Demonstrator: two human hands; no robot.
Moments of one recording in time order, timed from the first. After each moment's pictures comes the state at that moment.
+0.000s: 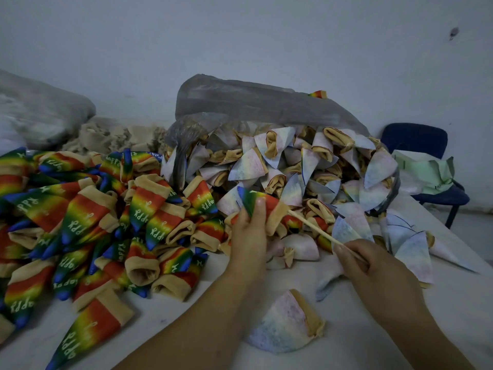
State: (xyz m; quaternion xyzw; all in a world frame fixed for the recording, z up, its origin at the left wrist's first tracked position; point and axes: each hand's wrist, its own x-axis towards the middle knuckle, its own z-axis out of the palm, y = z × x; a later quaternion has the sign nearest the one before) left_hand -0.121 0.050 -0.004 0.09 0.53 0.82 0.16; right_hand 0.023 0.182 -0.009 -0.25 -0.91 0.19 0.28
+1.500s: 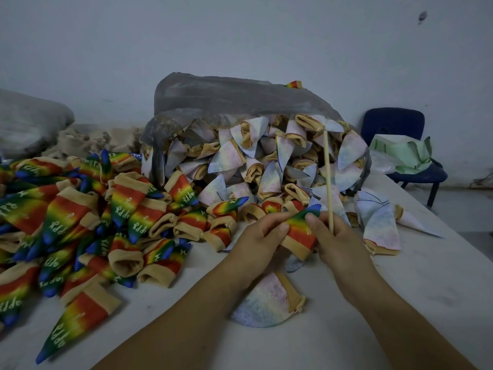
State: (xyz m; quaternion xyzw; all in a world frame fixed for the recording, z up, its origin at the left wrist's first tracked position) left_hand -0.088 0.048 -0.021 0.35 0.59 0.67 0.27; right_hand 0.012 0.166 -0.008 -0.21 -0.72 0.59 0.30
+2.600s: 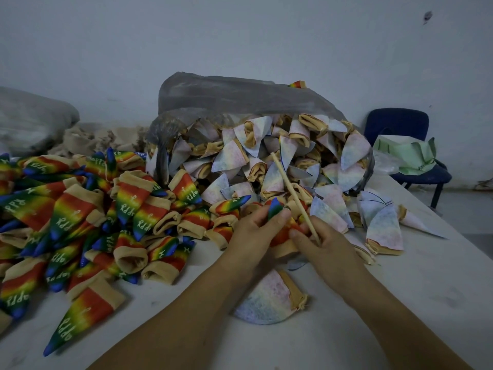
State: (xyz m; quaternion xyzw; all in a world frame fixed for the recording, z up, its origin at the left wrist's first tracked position) left_hand -0.093 0.046 -0.017 0.27 0.51 0.75 0.32; right_hand 0.013 0.156 -0.009 -0.12 -0.81 0.51 0.25
